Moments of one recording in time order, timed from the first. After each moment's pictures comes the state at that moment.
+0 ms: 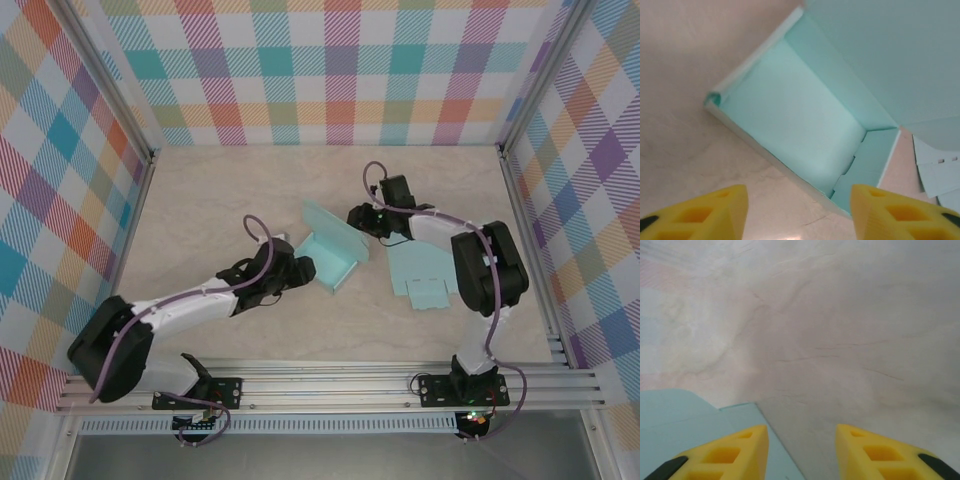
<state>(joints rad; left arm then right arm) -0.73 1.31 0.69 -0.12 -0.11 -0.84 0.38 1.86 1.18 -0.18 -0.38 0.61</state>
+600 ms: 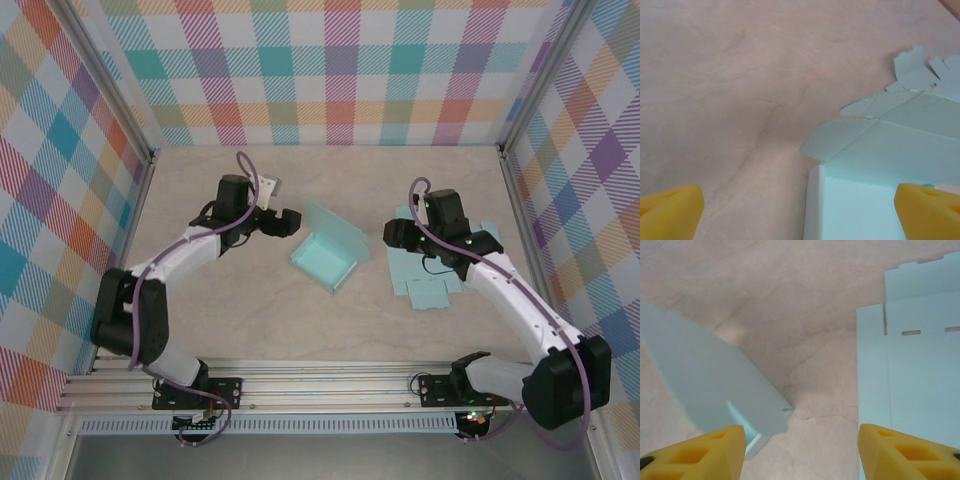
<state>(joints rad) -0.30 1.58 1.06 -0.15 0.37 -0.01 0.38 1.16 0.96 -0.58 -0.15 0.43</state>
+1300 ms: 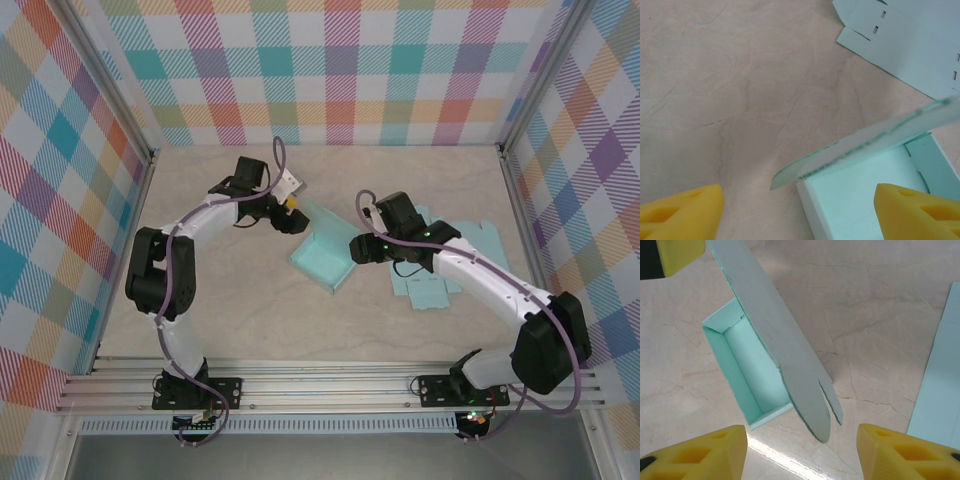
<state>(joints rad) -0.29 1.88 1.40 -0.42 0.62 0.43 0.60 1.38 1.07 -0.63 -0.10 0.31</state>
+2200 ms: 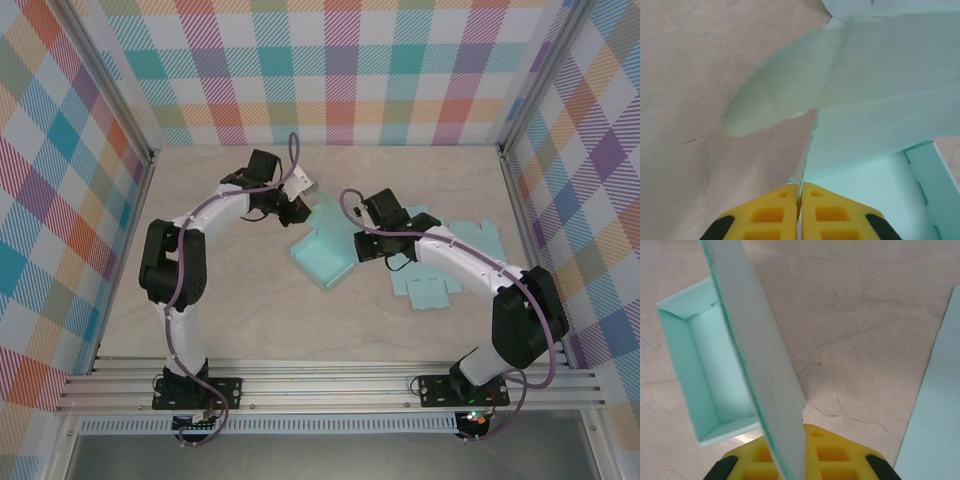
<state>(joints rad) -0.34 1.98 1.55 -0.56 0.61 0.49 0.61 1.53 1.14 -0.61 -0.04 0.27</state>
